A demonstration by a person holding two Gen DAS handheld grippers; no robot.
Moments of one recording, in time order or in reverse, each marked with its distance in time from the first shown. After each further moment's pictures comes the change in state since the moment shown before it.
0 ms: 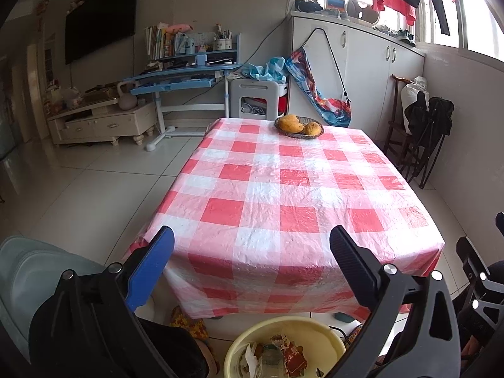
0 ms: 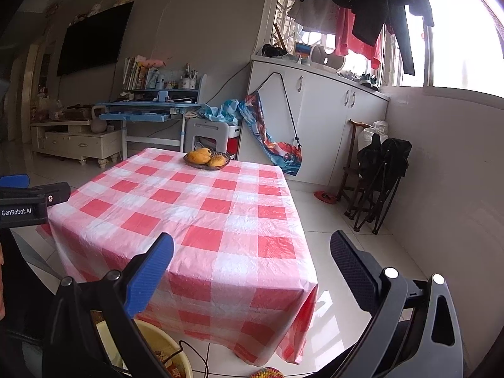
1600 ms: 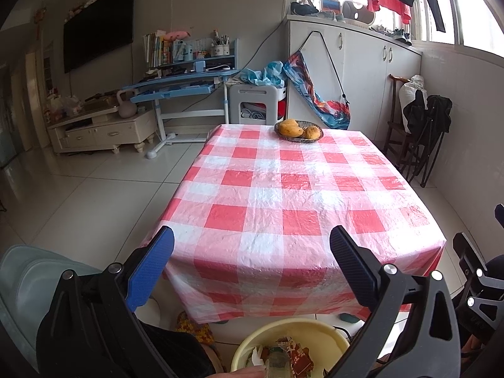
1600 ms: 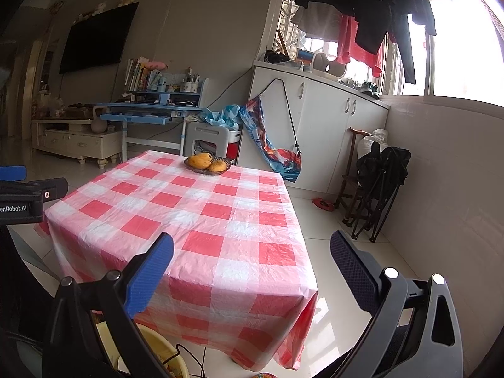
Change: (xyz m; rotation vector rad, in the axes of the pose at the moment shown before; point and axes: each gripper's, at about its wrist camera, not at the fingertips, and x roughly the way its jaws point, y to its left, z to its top) left arm -0.007 -0.001 0.004 0.027 -0.017 0.003; right arm 0.000 0.008 0.000 -0.029 -0.021 -0.005
